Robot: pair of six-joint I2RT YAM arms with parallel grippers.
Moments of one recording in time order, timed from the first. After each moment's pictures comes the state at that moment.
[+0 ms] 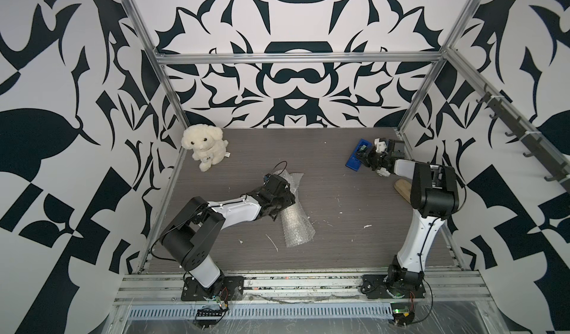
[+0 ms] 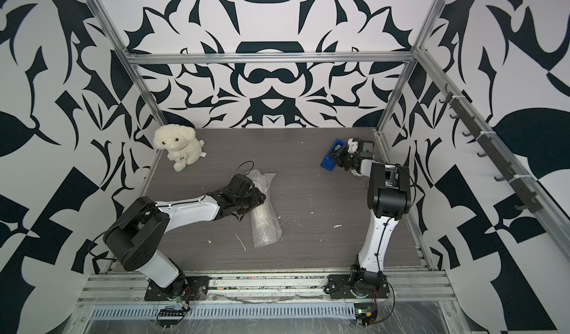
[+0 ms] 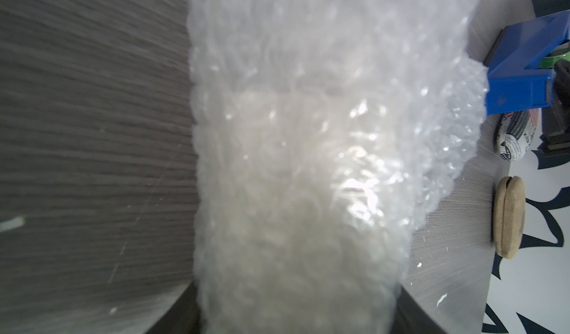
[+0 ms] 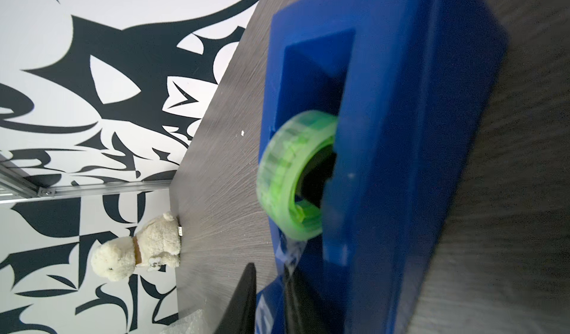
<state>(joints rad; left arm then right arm) -0.72 1.63 0.80 -0.05 0.04 -1.05 -0.16 2.07 1.26 0.10 -0.75 0.76</state>
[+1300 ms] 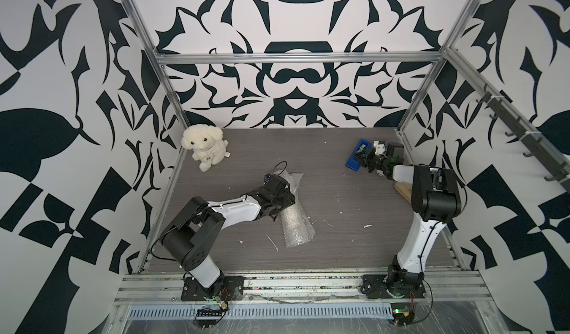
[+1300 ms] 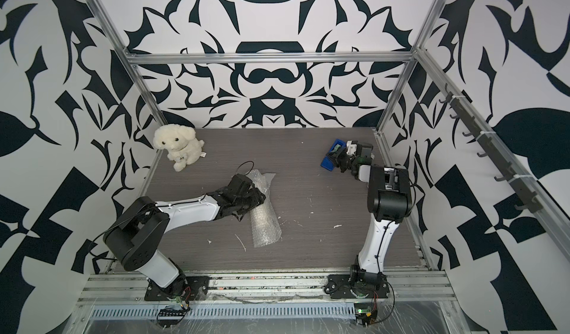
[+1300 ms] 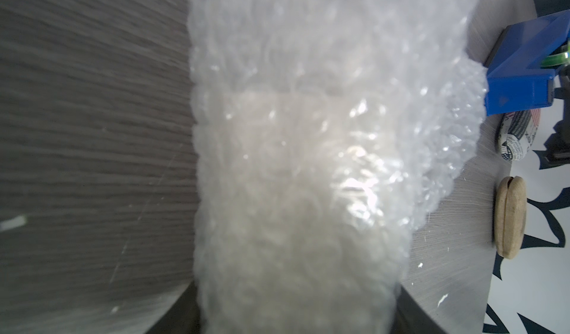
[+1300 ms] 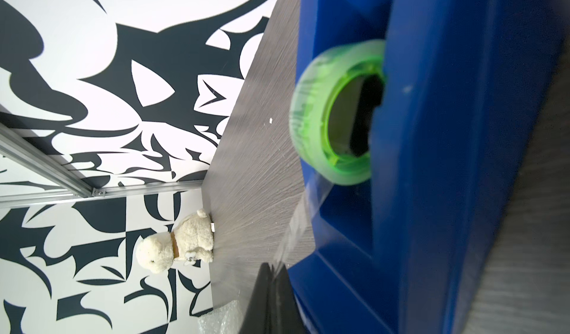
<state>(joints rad) -0.72 1.63 0.80 -0.05 0.04 -1.05 -0.14 2.00 1.12 0.30 -0.80 0.94</state>
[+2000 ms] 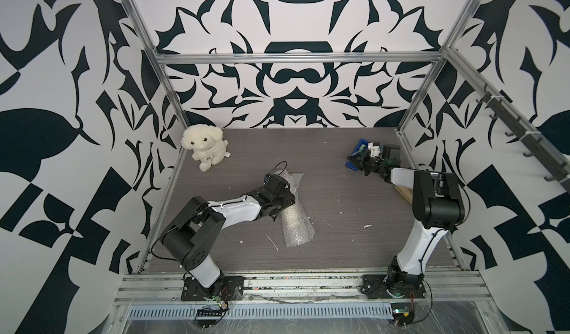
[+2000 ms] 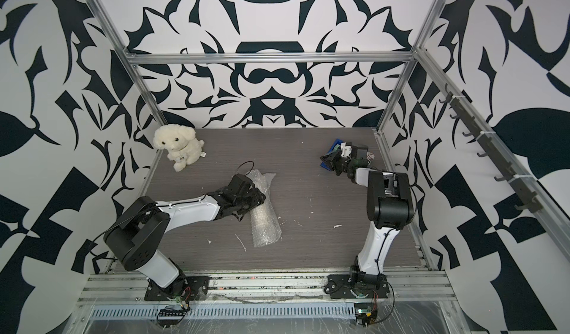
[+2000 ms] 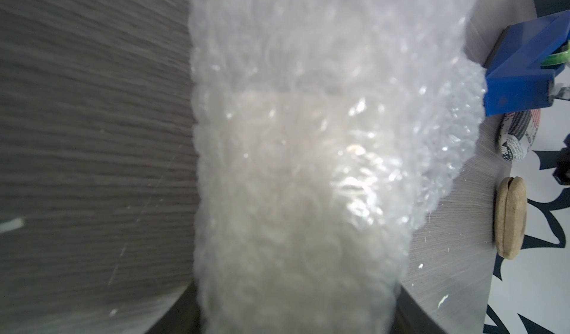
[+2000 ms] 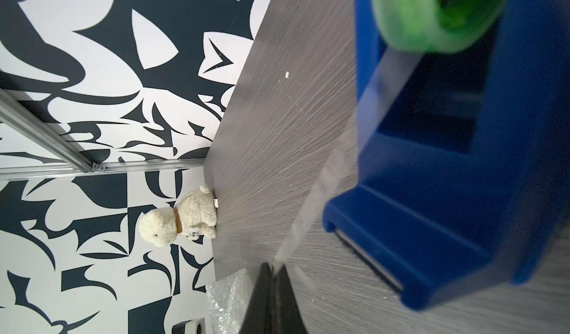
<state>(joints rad) -0.72 1.63 0.80 -0.04 0.04 -1.05 -0.08 1.90 1.04 0.26 -0.80 0.94</state>
